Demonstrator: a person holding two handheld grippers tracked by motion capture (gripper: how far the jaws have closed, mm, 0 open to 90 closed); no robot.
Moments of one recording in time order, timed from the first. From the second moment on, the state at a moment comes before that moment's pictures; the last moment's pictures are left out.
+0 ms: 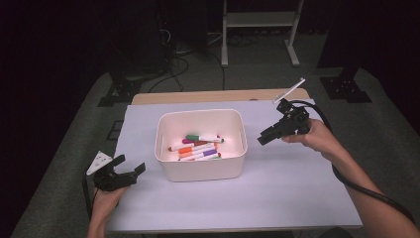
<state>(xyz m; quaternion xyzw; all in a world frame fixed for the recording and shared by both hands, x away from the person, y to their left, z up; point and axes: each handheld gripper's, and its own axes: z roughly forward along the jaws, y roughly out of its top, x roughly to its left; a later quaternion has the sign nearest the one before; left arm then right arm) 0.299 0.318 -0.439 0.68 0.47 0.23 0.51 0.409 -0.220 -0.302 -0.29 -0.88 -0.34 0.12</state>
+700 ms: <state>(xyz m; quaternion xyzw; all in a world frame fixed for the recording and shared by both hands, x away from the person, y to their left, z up) 0.299 0.316 -0.439 0.68 0.47 0.23 0.51 0.398 -0.251 -0.349 -0.33 -0.86 -0.36 0.14</state>
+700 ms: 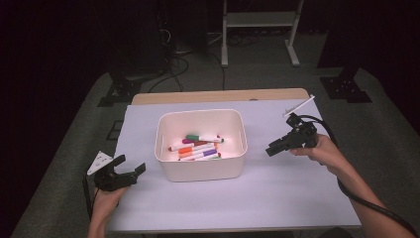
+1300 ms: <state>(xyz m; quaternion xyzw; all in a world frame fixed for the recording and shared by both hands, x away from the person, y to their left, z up) 0.298 0.318 -0.440 0.68 0.47 0.23 0.51 0.383 -0.290 -0.394 -0.38 -0.83 -0.38 0.15</state>
